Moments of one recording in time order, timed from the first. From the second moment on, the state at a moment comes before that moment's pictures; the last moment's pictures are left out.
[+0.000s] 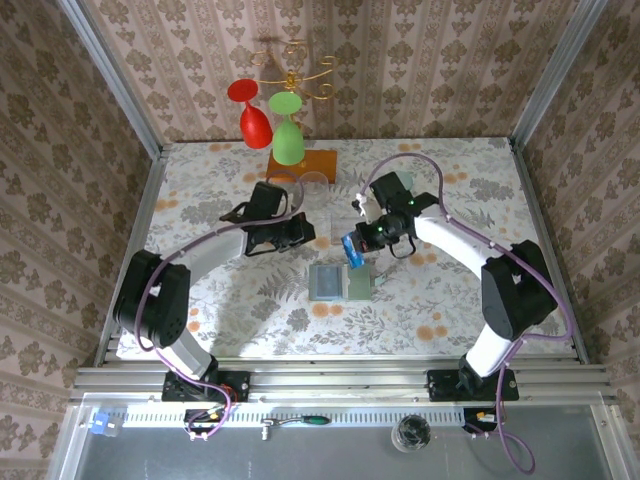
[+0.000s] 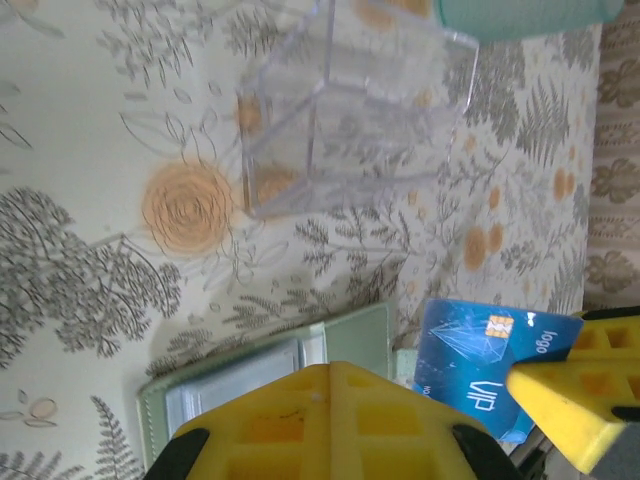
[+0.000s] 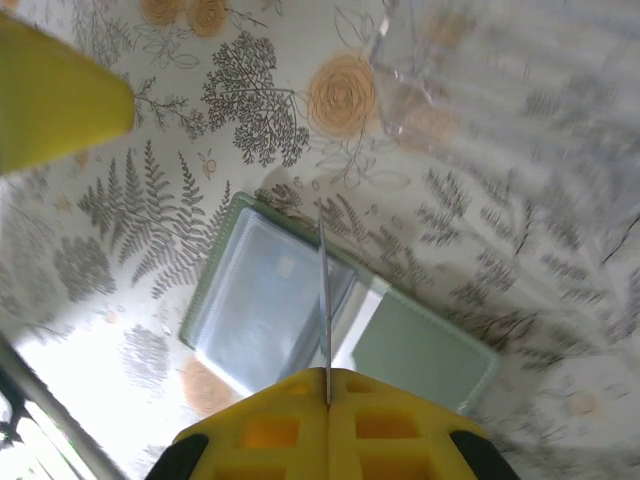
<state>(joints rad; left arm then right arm) -0.51 1.63 1.05 -0.28 0.50 -0.71 0.45 1.70 1.28 -0.69 -0.37 0.13</state>
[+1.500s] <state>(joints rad) -0.45 1.64 1.10 -0.22 0.48 -0.70 0.45 2.39 2.27 -1.35 -0.15 -0.91</state>
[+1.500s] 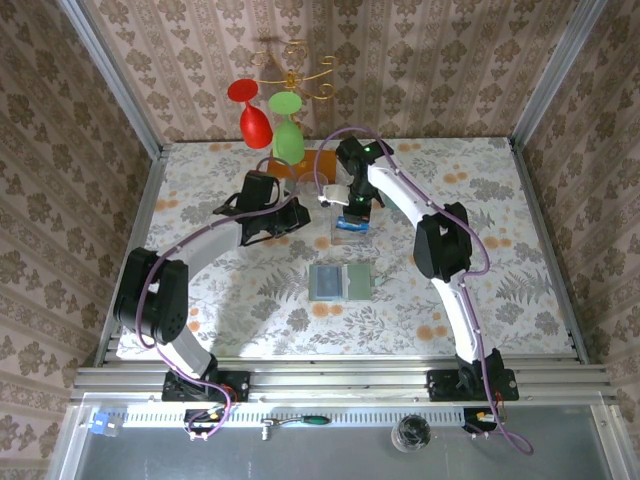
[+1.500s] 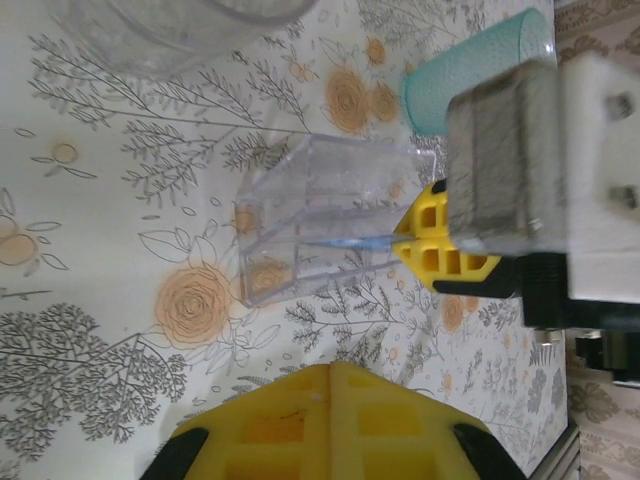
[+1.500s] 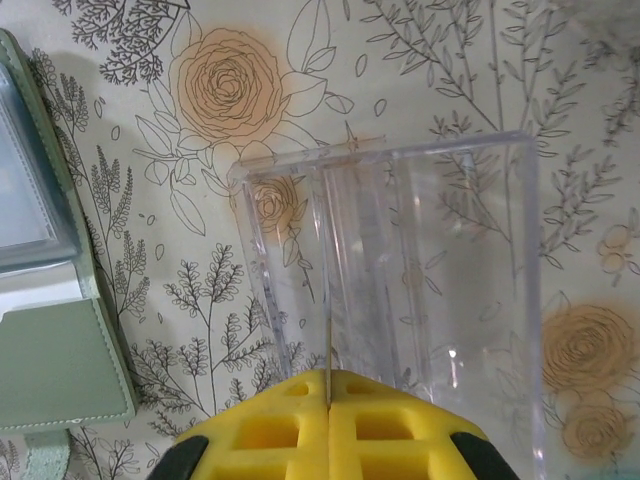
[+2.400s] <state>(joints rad) -0.43 1.64 1.09 -0.19 0.49 -0.70 0.44 2.29 2.13 -1.18 -0.05 -0.82</state>
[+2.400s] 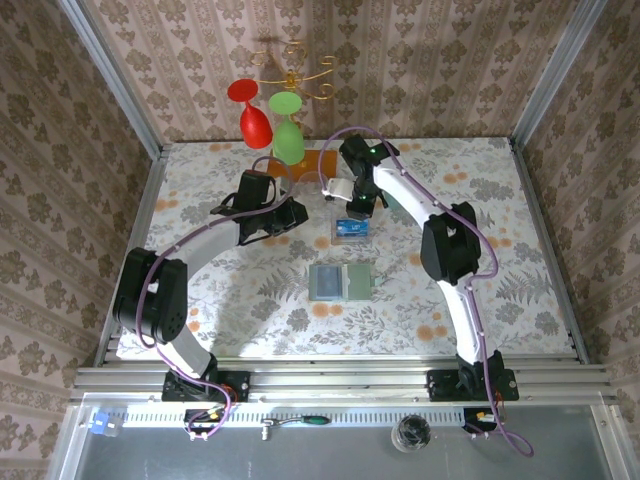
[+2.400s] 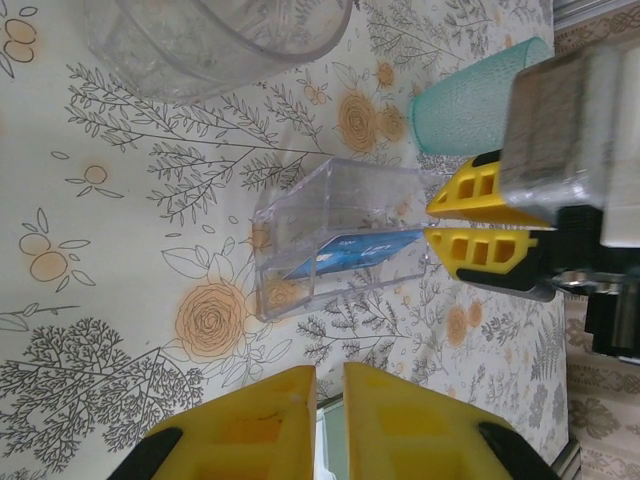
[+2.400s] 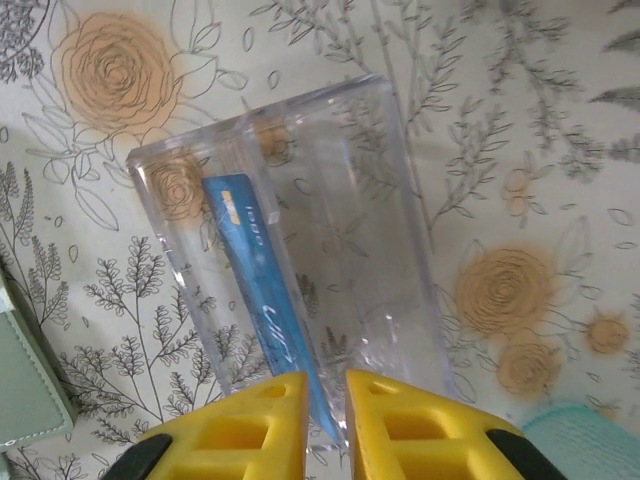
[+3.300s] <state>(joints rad) -0.45 1.65 1.00 -0.10 0.52 -0.75 0.48 2.15 1.79 -0.81 0.07 -0.74</state>
